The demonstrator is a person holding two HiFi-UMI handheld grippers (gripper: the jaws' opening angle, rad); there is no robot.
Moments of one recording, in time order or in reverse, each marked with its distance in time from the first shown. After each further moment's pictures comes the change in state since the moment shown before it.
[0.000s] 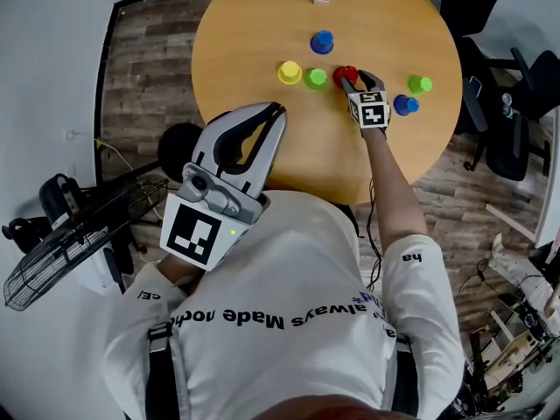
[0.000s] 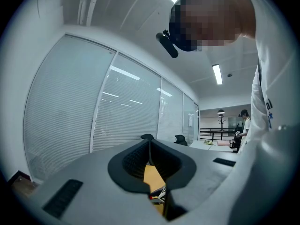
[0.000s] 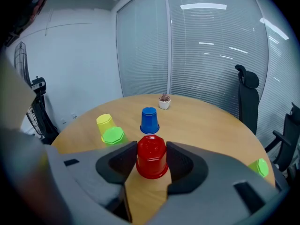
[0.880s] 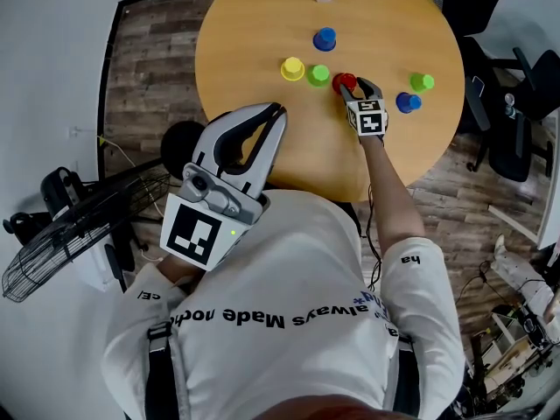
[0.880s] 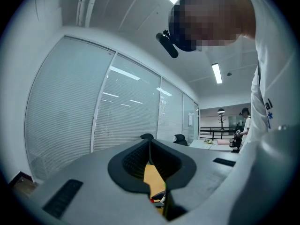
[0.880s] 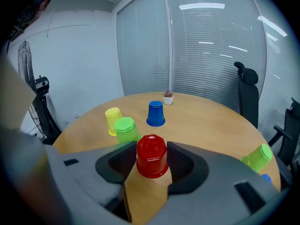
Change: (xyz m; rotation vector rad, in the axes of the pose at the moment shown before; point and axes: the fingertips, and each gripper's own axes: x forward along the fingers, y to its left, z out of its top) left arm -0.008 -0.012 0.000 0.010 0.006 0.005; right arm -0.008 0.019 -0.028 0.013 -0.004 0.021
